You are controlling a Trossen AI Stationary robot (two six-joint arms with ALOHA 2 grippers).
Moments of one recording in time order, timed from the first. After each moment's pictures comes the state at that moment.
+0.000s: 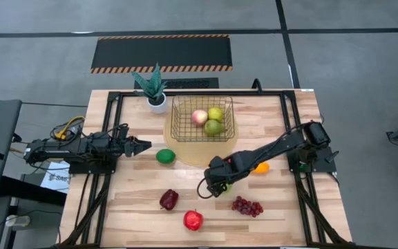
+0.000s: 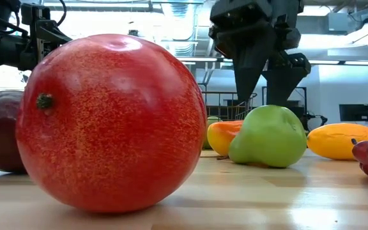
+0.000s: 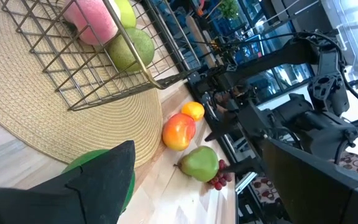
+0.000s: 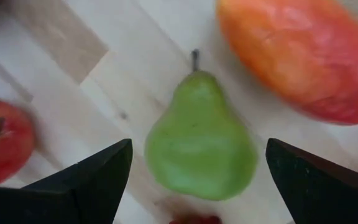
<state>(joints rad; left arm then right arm) 0.01 0.07 0.07 -0.16 -0.14 -1.06 0.30 1.87 1.42 -0.89 0.03 1.08</state>
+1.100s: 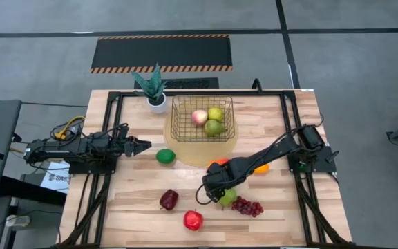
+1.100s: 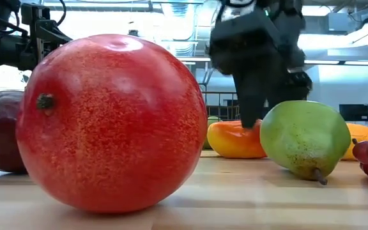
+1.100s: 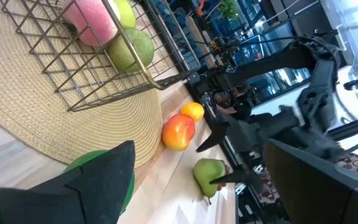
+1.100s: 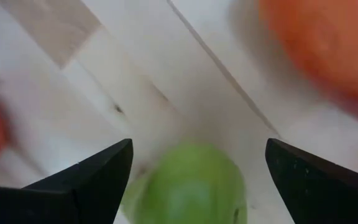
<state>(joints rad) 0.01 0.07 0.07 -0.16 -0.14 -1.06 0.32 1.94 1.42 -0.82 0.01 1.05</state>
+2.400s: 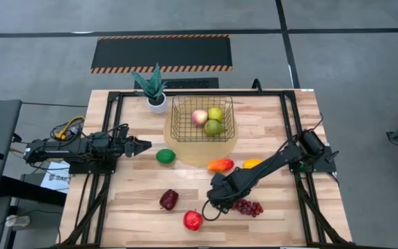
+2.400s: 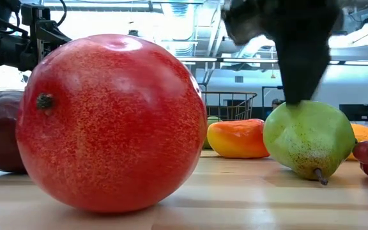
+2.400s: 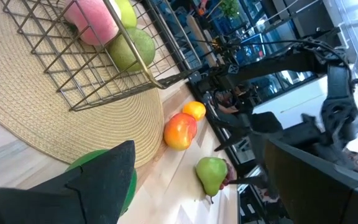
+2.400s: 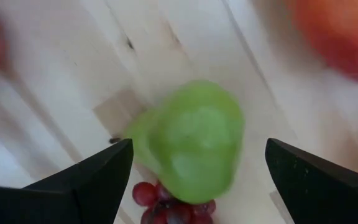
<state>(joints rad) 0.01 0.07 0.07 -0.16 -0.14 -1.05 0.44 1.97 1.52 -1.05 0.07 1.00</state>
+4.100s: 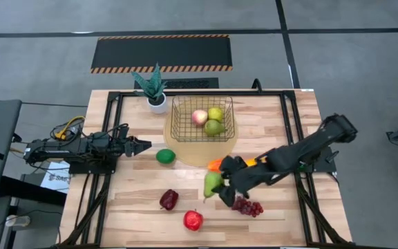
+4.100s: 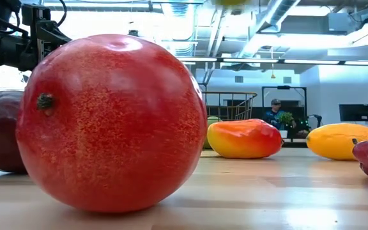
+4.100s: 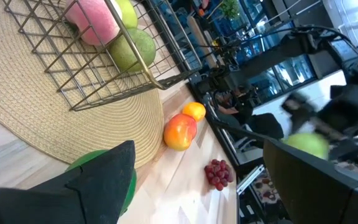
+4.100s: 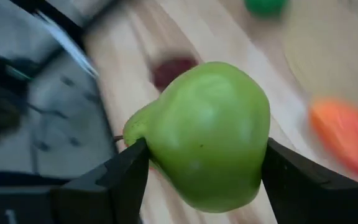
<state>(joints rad) 0.01 0.07 0.07 -0.16 -0.14 -1.06 0.48 1.55 1.44 -0.63 0.29 0.95</state>
